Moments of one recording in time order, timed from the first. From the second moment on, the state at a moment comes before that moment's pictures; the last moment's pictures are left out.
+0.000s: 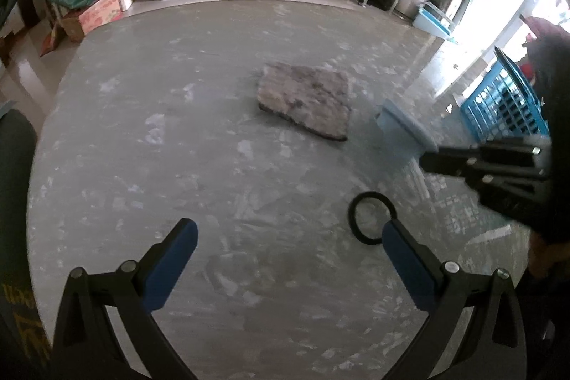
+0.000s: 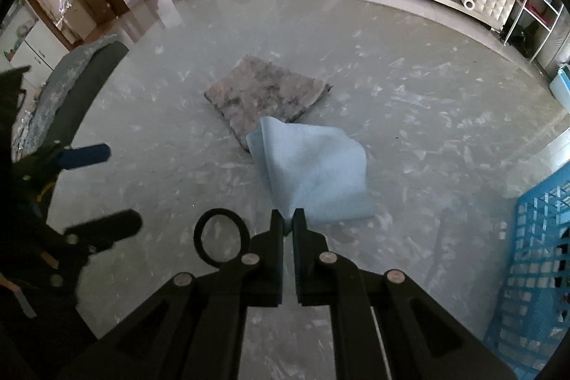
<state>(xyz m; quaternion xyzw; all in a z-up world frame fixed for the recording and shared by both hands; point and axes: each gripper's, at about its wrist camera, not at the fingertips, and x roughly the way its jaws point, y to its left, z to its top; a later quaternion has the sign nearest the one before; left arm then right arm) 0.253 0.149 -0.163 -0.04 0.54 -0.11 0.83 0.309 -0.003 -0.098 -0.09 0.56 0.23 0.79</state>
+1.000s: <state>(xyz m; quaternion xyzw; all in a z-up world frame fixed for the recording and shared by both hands) 0.282 0.036 -0.197 0.11 0.56 -0.16 0.81 0.305 -0.091 -0.045 0.02 0.51 0.25 0.82</state>
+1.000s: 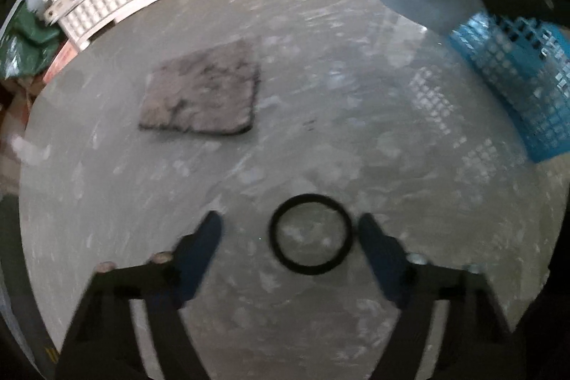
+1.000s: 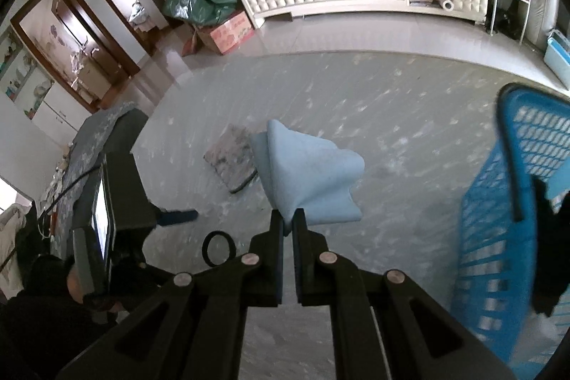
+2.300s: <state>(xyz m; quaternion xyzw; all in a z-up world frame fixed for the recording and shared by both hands) 0.226 -0.069 -0.092 0.06 0.50 -0.26 0.83 0.251 -0.214 0.025 0.01 0.43 0.10 0.90</state>
